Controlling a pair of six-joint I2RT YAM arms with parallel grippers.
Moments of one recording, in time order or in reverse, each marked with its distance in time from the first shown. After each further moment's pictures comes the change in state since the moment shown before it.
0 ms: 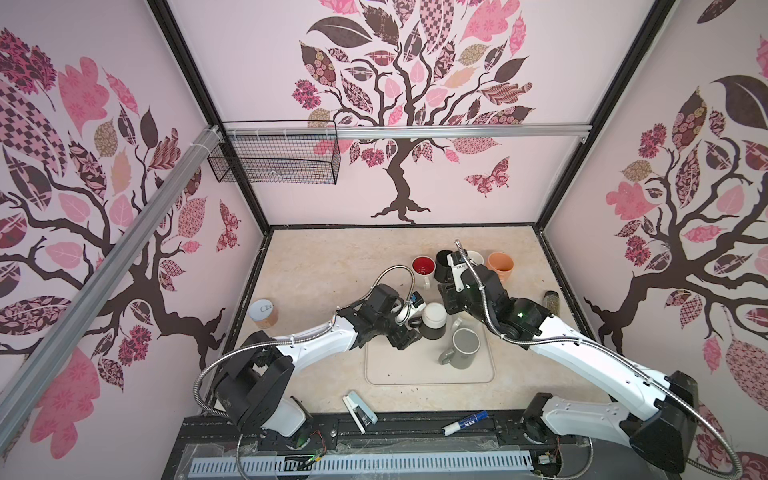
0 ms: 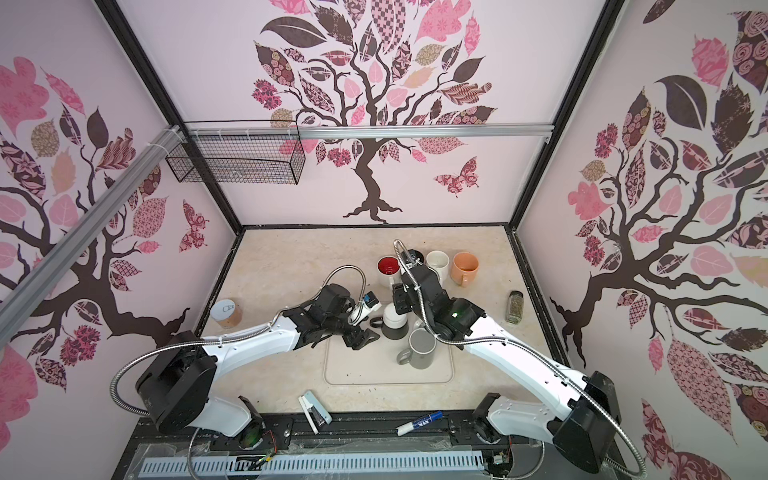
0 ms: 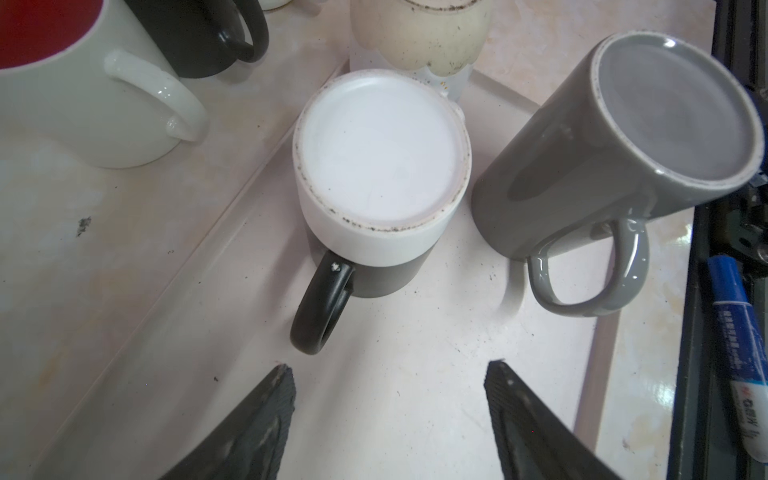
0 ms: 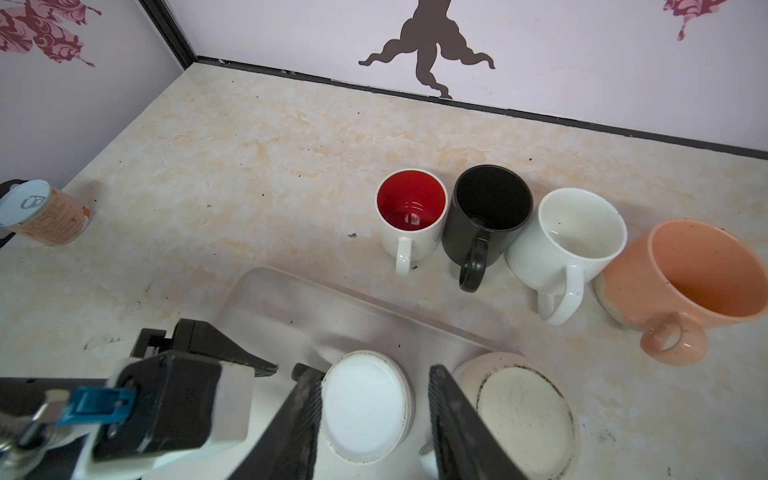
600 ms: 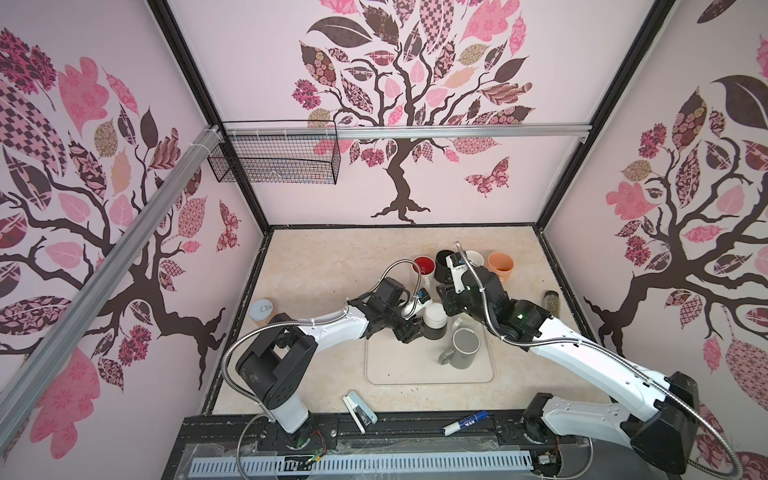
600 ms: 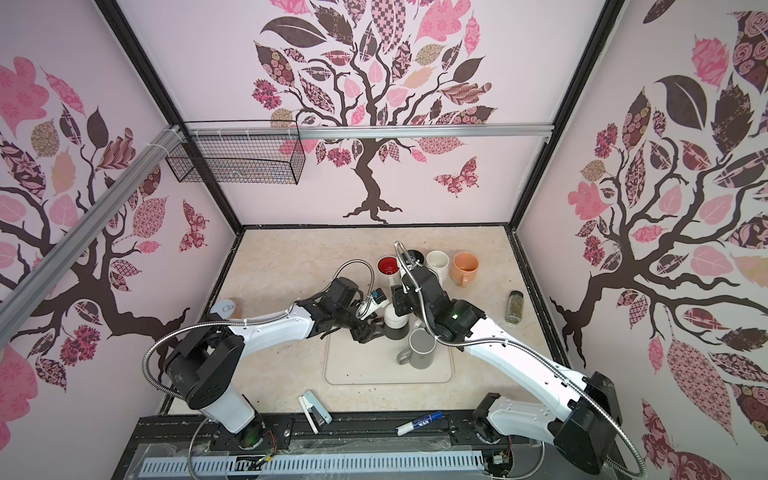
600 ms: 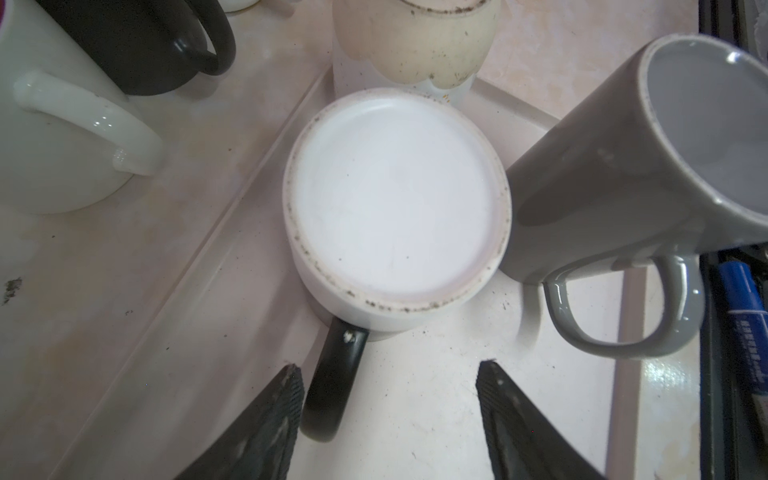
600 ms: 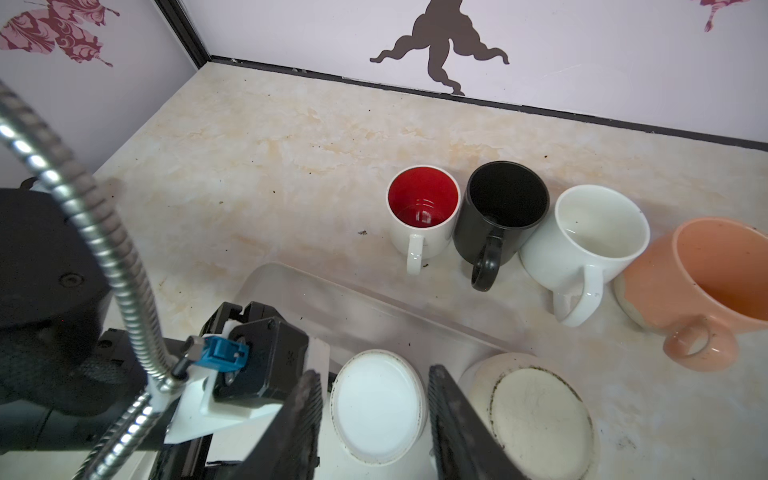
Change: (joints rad) left arm 0.023 0.145 0.092 0.011 0.090 0.052; right arm 0.000 -0.005 -0.029 0.023 -0.031 0.004
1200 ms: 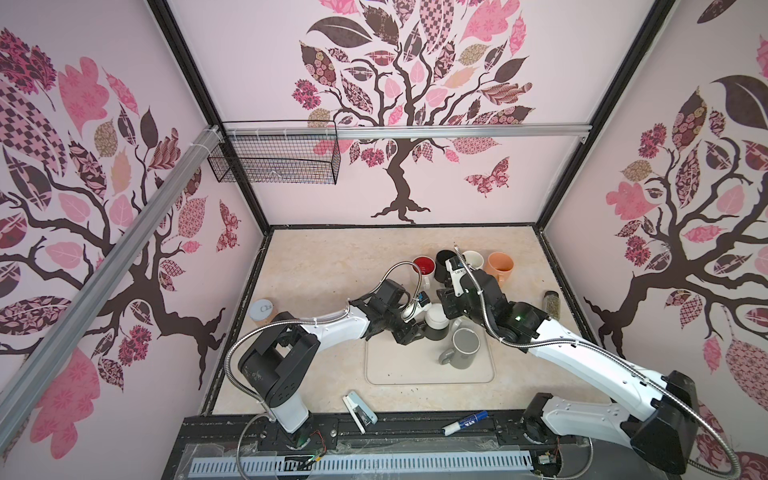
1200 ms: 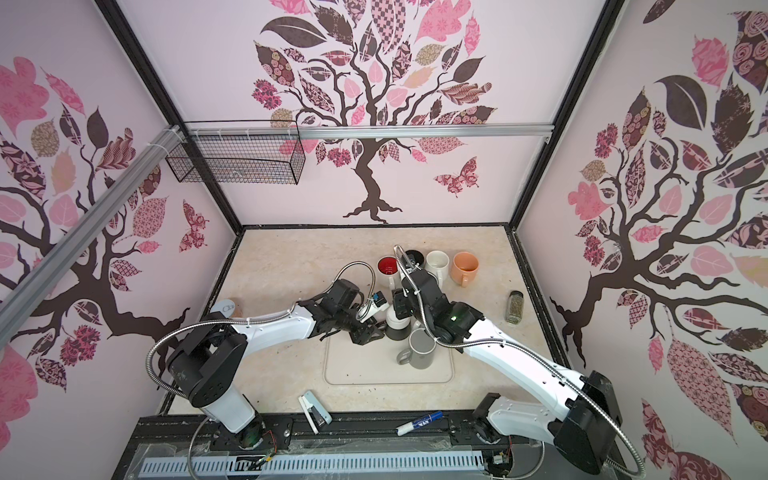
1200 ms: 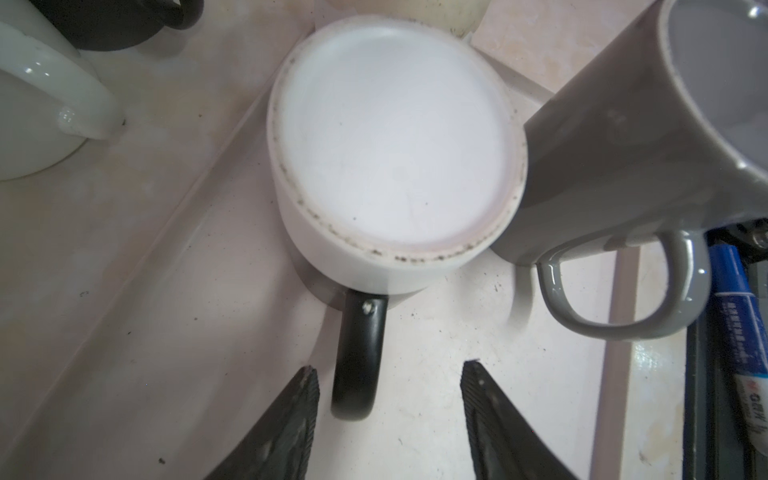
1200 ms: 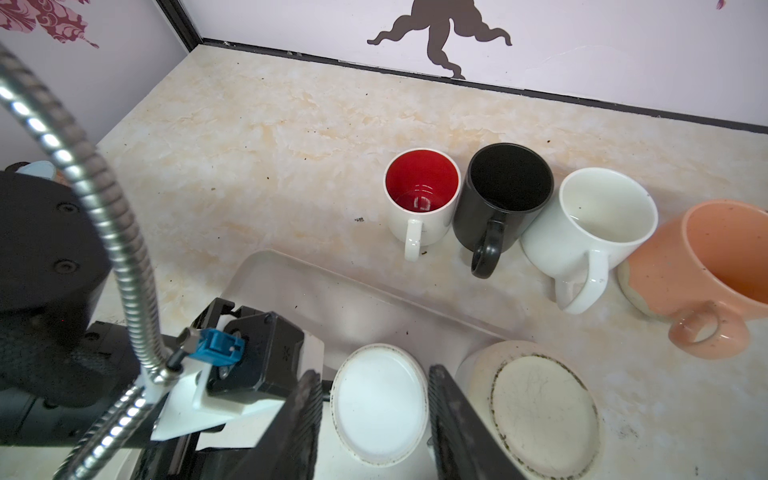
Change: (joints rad) left arm 0.000 0.015 0.000 -0.037 0.000 -0.005; right arm 0.000 0.000 -0.027 0.008 -0.003 0.004
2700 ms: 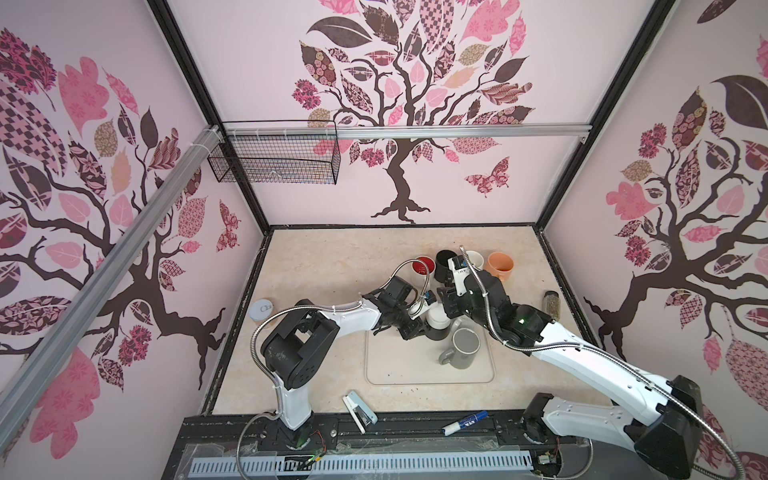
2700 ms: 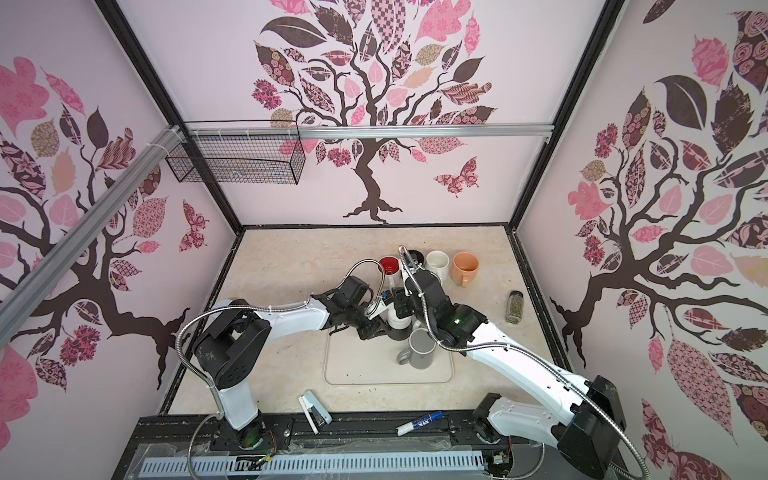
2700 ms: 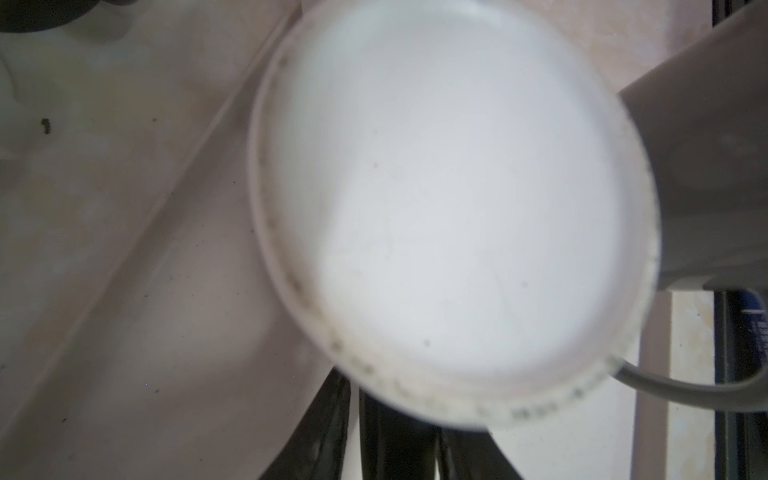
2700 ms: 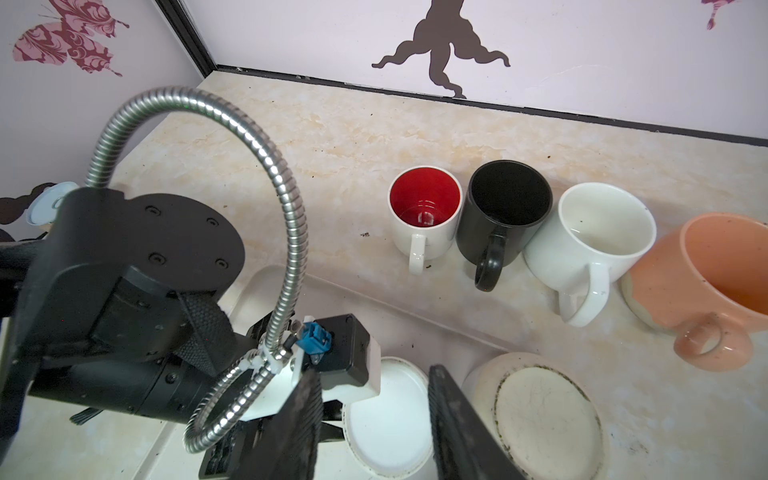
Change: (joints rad) left arm 0.000 0.155 0.118 -0.019 0.051 0.021; right arm 0.000 -0.031 -0.022 0.047 0.000 0.003
